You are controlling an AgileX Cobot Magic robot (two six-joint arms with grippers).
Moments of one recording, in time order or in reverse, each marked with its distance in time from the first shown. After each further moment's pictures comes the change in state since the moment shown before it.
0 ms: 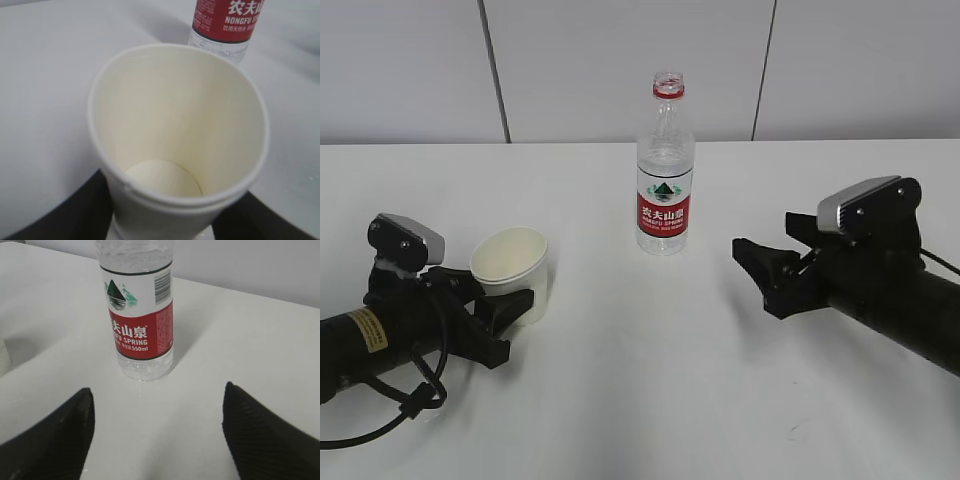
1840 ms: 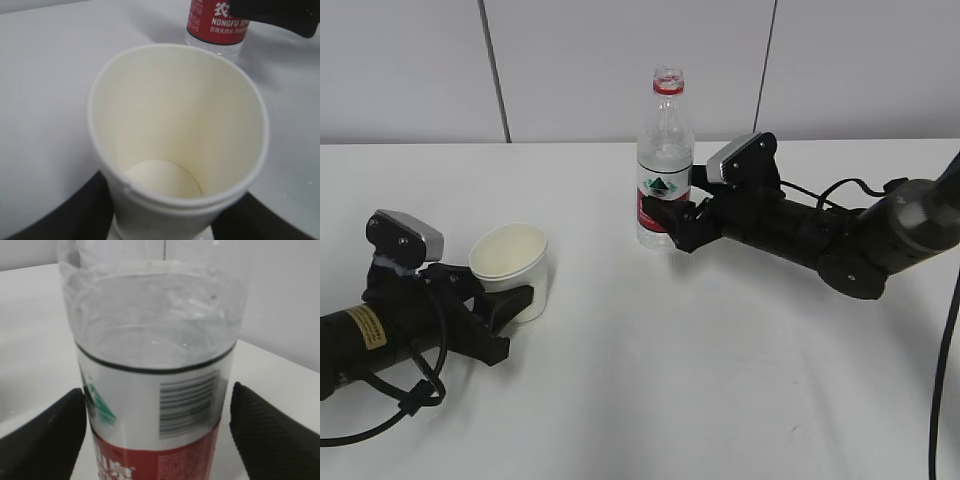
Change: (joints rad) left arm 0.000 -0.013 0.000 0.005 0.002 0.000; right arm 0.000 0.439 -0.691 -0.326 0.077 0.155
